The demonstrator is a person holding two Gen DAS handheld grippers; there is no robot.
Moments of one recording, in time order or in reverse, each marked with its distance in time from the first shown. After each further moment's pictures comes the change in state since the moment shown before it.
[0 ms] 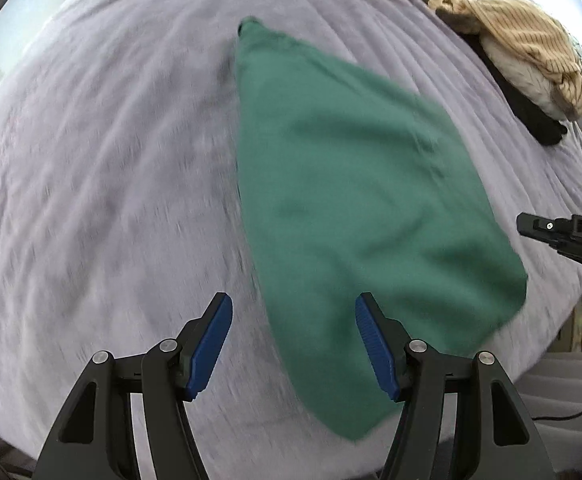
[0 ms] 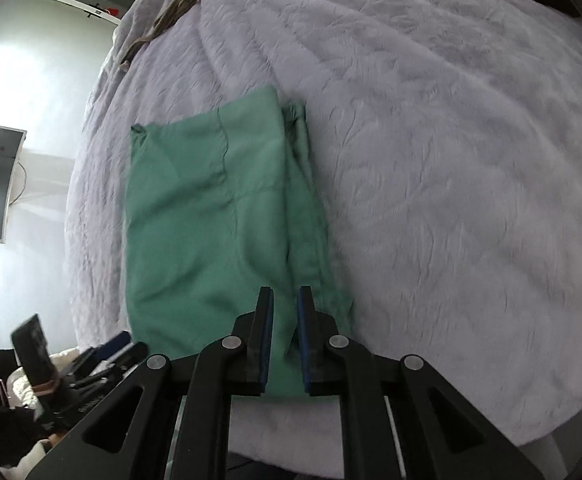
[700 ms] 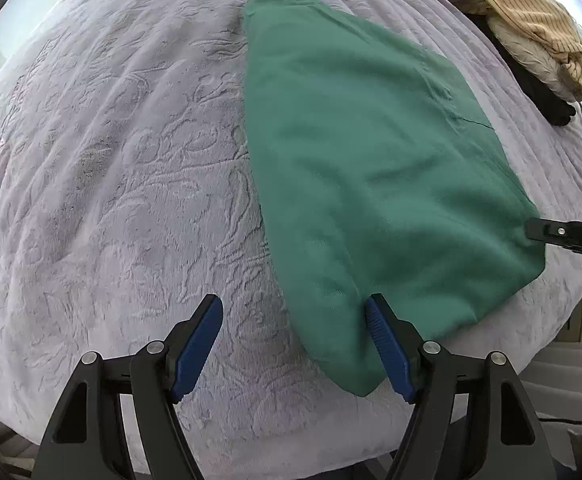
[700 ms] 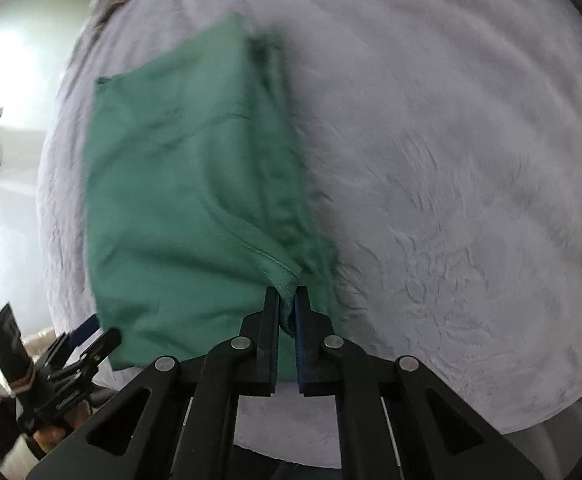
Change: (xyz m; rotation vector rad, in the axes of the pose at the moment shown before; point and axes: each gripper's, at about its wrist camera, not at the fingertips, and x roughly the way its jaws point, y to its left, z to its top) left arm 0.011 0.005 -0.046 0.001 0.023 0.028; right arm 0.046 -0.021 -0.022 0.018 0.135 -0.082
